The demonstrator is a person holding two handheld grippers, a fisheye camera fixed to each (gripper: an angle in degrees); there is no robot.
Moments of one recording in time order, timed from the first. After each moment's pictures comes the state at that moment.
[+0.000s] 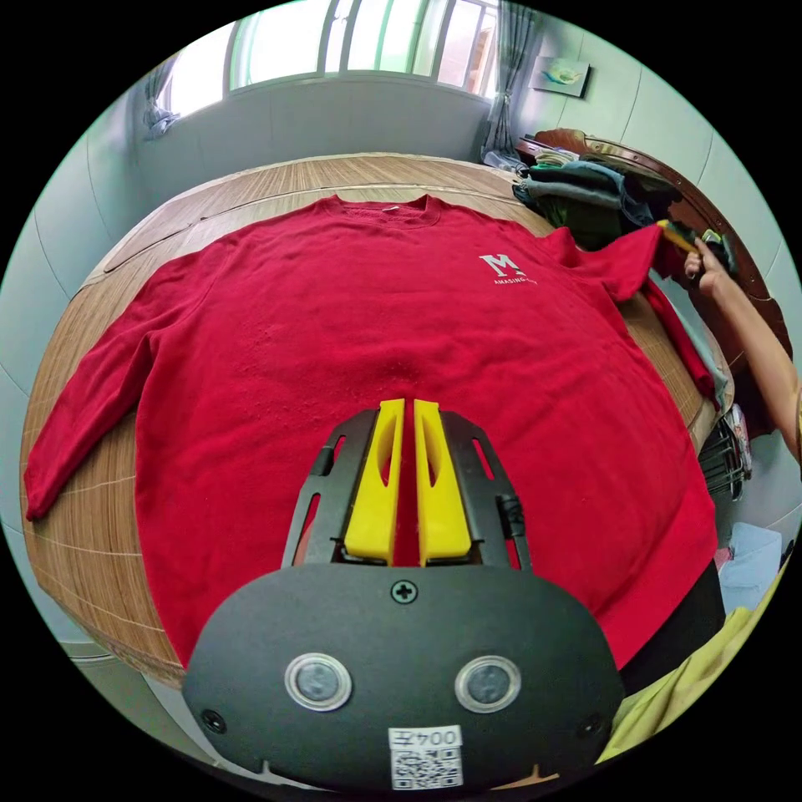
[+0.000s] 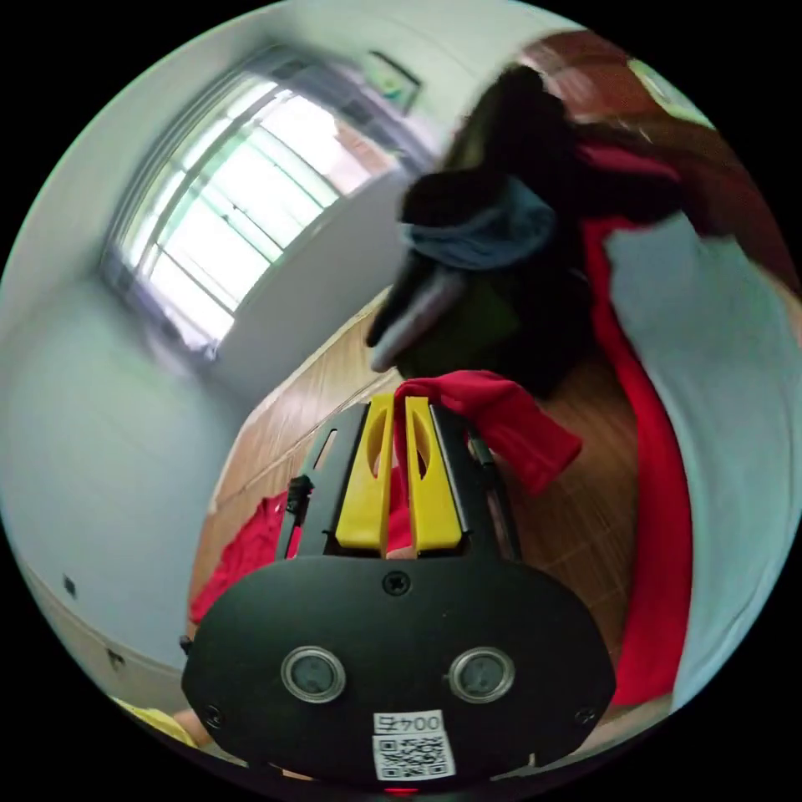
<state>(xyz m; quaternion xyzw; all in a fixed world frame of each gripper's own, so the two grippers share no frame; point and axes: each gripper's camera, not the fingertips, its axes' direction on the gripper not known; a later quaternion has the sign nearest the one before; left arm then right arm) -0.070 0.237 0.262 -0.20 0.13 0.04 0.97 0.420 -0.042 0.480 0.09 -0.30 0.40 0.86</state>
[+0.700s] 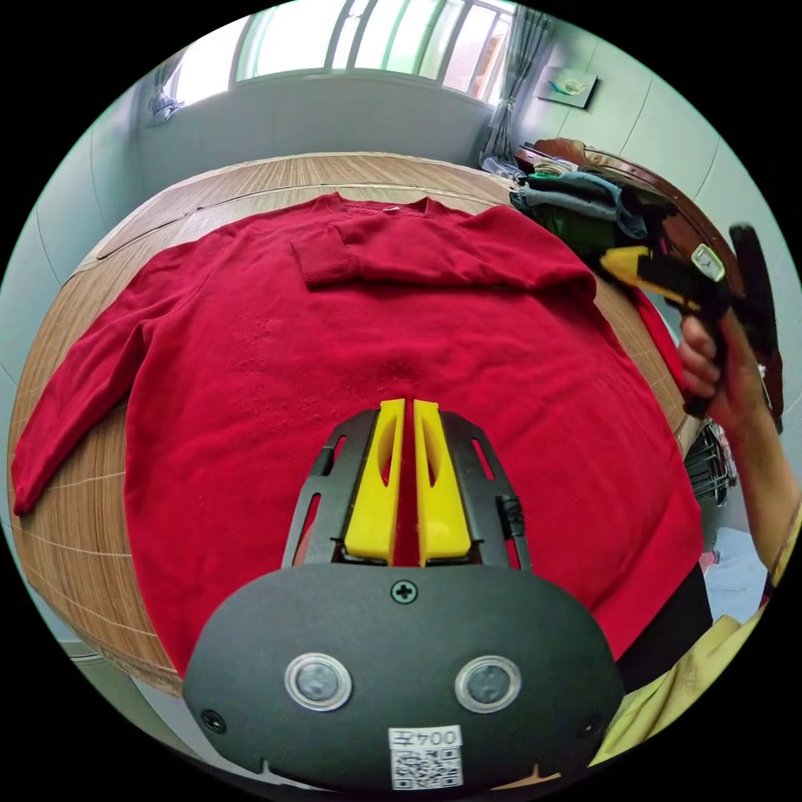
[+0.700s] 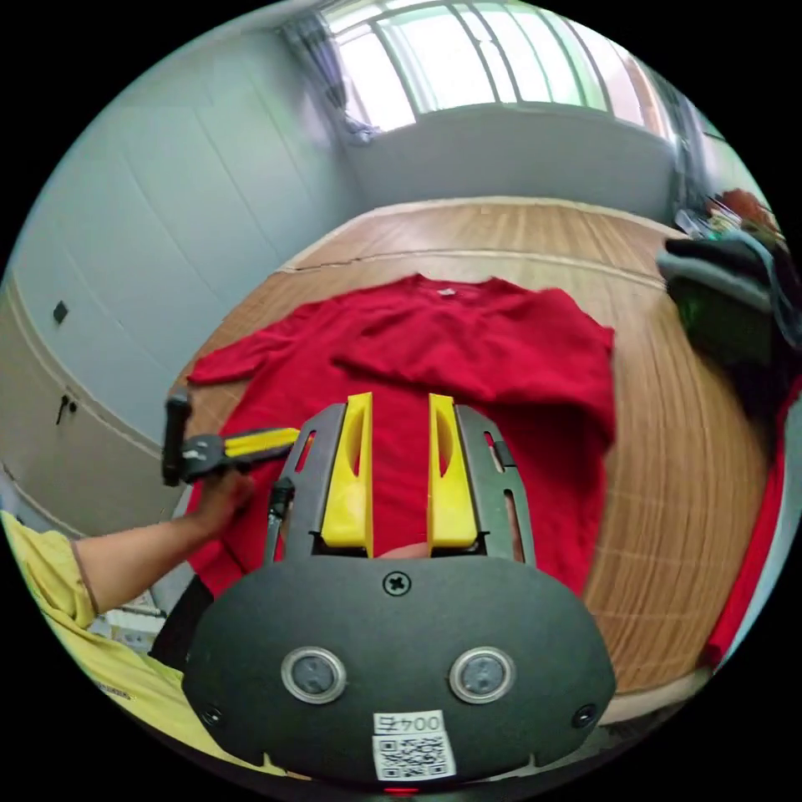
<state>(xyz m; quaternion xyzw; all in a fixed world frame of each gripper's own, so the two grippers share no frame) -0.090 0.243 0.260 -0.20 0.16 0.02 0.97 -0.010 -0.077 0.350 0.00 -0.39 0.06 0.92</state>
